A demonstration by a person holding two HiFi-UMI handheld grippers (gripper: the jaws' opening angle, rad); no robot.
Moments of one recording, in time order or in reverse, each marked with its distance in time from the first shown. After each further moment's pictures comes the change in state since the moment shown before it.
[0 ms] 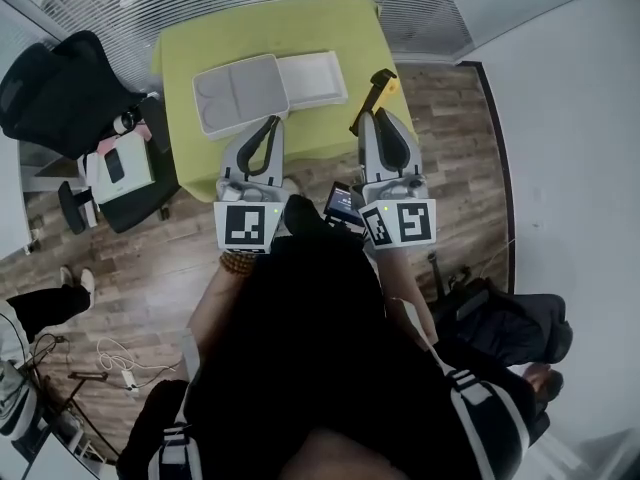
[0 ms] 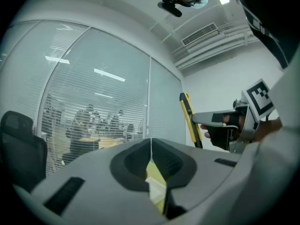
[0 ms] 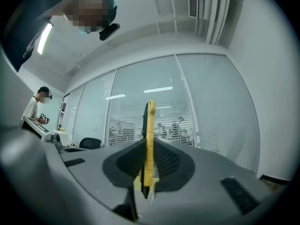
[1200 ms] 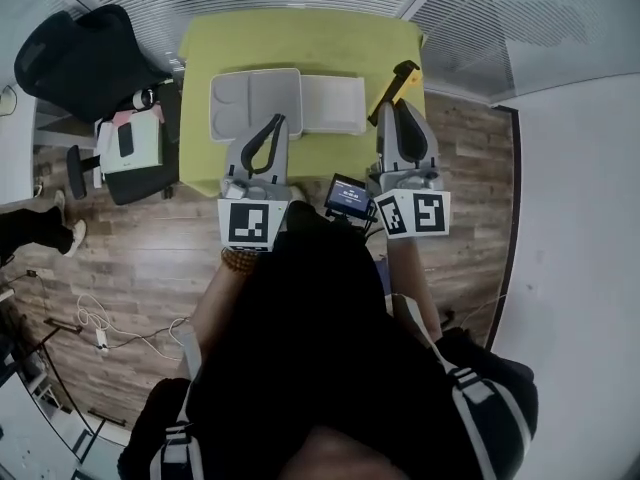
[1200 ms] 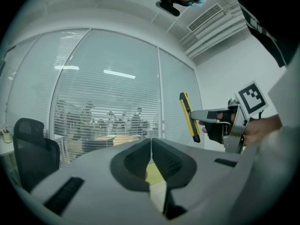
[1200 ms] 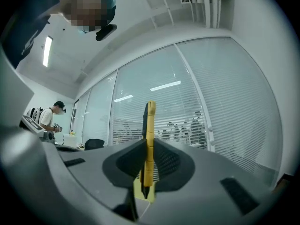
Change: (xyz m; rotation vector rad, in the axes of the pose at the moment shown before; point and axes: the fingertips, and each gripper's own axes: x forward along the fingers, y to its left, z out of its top) left arm 0.076 0.022 -0.021 0.070 0.051 0.207; right arm 0.102 -0.081 -0.028 0.058 0.000 0.176
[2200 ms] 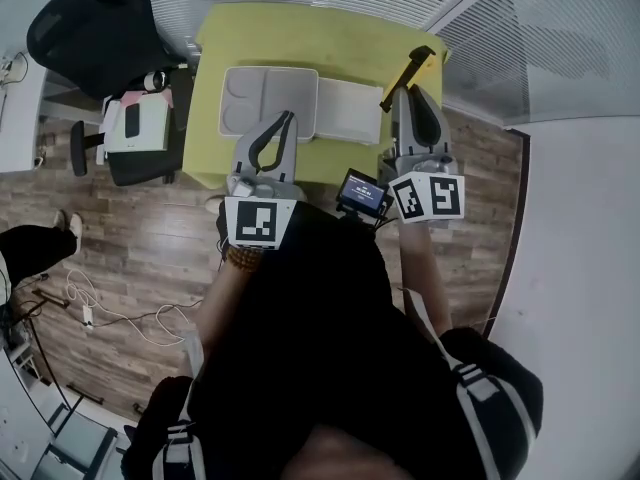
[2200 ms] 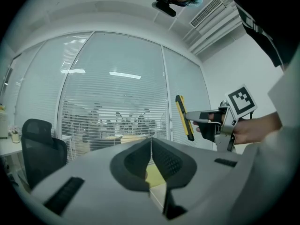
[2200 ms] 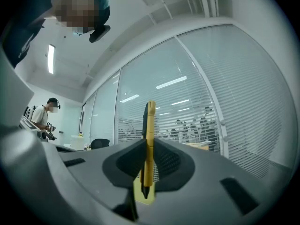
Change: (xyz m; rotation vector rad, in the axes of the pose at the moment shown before) left arm 0.007 0.020 -0.009 0.001 0.006 0.089; right arm 0.055 -0.010 -0.013 0.029 0.011 0.111
